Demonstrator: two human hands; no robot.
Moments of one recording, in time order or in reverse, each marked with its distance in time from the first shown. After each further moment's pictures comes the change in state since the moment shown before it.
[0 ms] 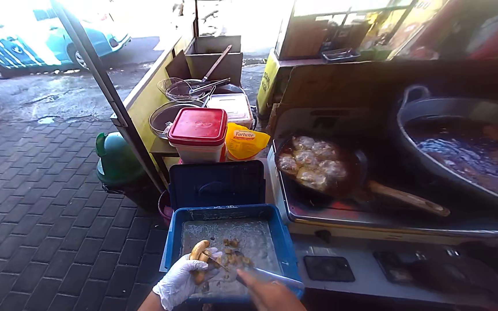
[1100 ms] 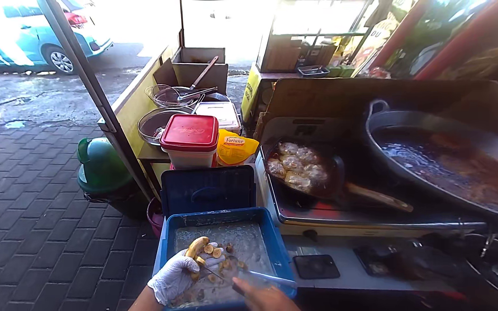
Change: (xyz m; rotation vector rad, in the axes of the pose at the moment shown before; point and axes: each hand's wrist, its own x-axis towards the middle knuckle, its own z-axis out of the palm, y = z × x) left_hand 0.019 0.024 -0.015 -0.065 -0.422 0.004; right_hand -0.006 -0.018 -0.011 0.054 0.017 -0.015
